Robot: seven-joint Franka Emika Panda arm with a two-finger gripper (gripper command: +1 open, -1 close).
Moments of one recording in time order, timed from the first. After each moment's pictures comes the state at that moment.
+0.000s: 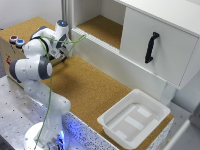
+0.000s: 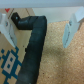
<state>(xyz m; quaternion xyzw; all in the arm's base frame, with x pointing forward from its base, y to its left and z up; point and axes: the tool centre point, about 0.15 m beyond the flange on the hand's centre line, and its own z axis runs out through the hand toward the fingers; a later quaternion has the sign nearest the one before) 0.350 0.331 0.354 -0.98 -0.09 -0.06 0.16</state>
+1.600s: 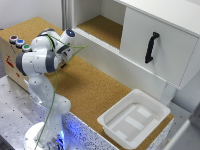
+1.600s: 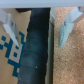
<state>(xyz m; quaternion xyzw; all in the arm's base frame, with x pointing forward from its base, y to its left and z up) 0.341 0.360 0.307 -0.96 -0.06 -0.01 0.27</state>
